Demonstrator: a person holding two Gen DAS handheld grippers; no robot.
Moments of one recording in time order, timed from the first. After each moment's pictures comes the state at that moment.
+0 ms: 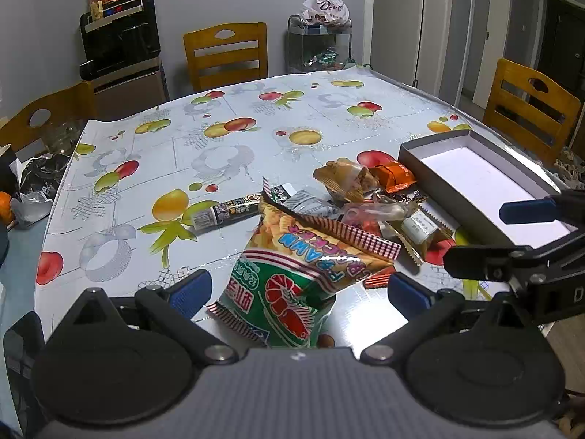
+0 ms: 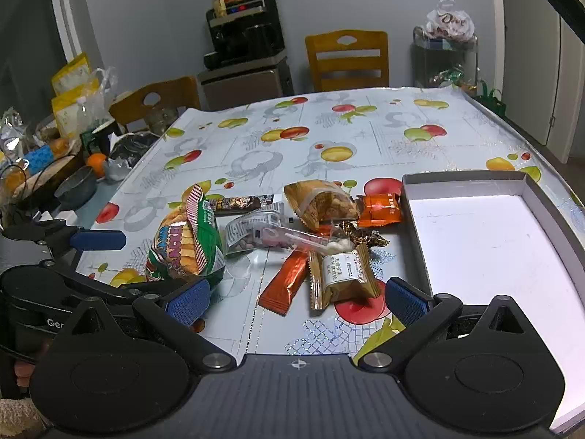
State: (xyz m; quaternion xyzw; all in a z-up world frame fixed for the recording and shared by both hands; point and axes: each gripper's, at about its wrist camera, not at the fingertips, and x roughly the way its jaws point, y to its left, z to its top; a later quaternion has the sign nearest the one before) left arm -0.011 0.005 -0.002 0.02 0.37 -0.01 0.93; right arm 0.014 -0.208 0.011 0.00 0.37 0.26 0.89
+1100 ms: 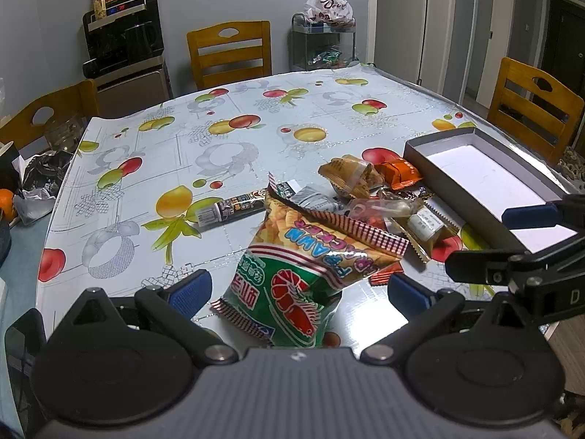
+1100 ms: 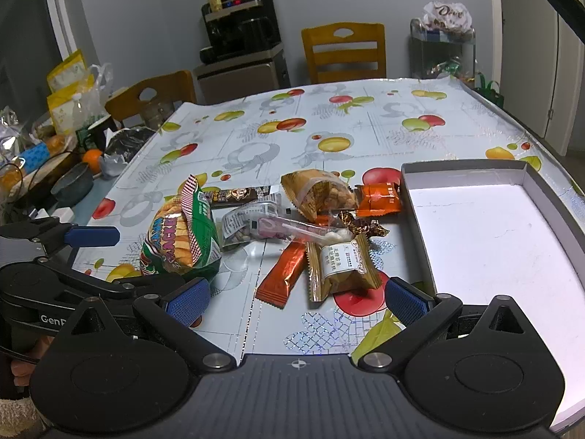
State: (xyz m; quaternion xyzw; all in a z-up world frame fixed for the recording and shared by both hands) left arm -0.011 0.006 -0.007 0.02 0.37 -0.01 0.93; right arm 0.015 -0.207 0.005 0.00 0.39 0.25 0.89
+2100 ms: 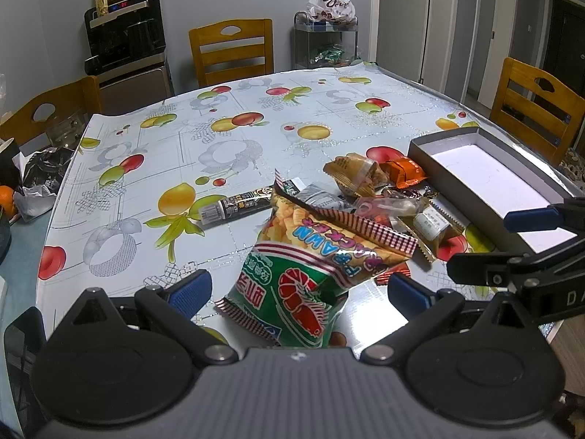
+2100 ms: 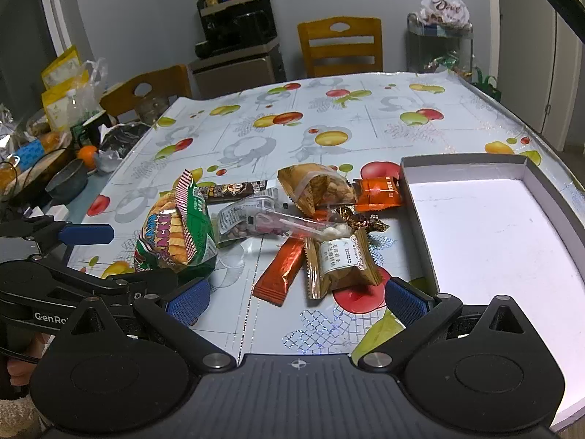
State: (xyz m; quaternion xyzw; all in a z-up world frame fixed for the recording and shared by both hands) left arm -0.008 0.013 -0.011 0.02 0.37 0.00 0.93; right arm 0.019 -0.203 0.001 0.00 0.40 0.24 0.89
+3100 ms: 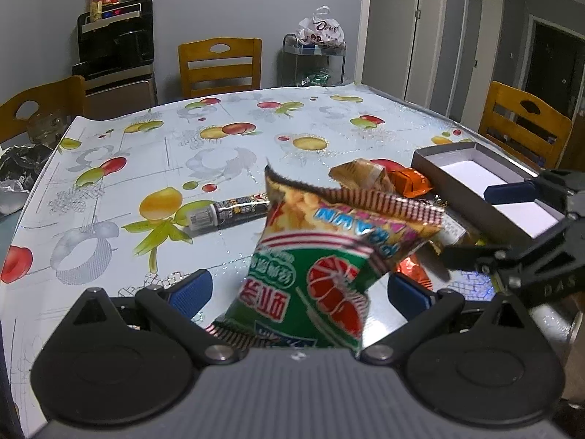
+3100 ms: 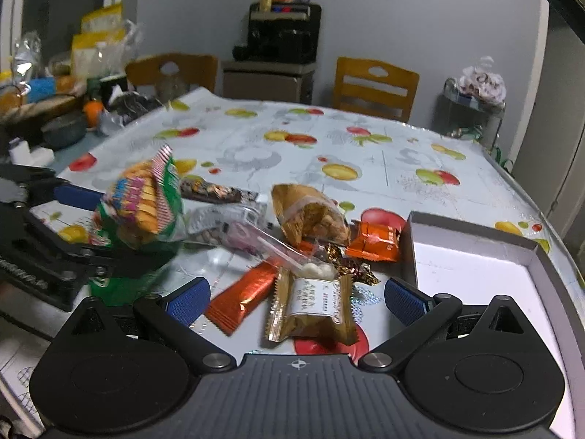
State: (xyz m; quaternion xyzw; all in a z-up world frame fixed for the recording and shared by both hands) left arm 0.009 0.040 -0.054 -0.01 0.32 -0.04 0.94; right arm 0.047 -0.187 -0.030 -0.11 0.31 0.28 0.90
